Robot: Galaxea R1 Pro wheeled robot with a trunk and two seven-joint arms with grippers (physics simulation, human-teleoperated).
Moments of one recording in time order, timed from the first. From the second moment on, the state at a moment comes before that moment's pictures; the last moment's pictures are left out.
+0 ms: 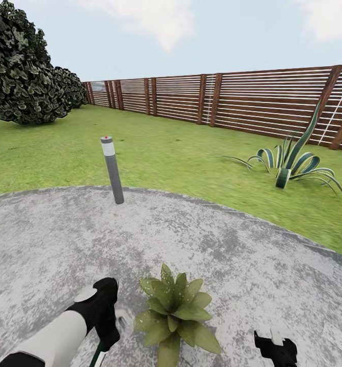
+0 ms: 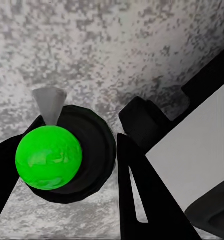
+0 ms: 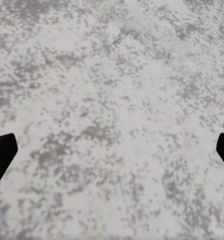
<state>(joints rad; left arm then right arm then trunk) -0.71 0.00 -0.27 -0.47 -1.11 0.85 -1.24 -0.48 -0.13 -0.62 -0.07 0.55 -0.42 -0.10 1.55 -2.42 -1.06</state>
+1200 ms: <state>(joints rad) -0.68 0.00 -0.24 -0.47 -0.89 0.80 -1.01 -0.48 -0.13 -0.62 -0.07 0.55 -0.42 -0.10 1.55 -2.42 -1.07</state>
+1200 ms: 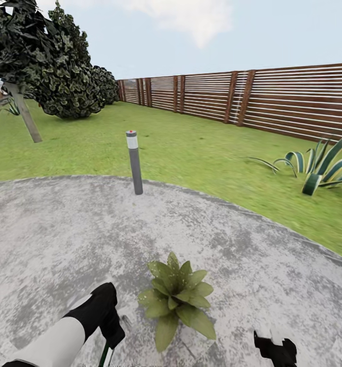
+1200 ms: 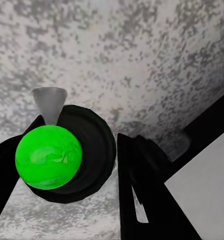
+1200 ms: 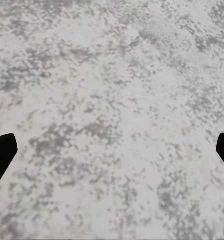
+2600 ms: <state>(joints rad) -0.70 0.03 -0.06 -0.57 -0.91 0.79 -1.07 -0.48 -0.13 -0.62 -0.07 0.55 -0.42 -0.10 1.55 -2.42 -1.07</state>
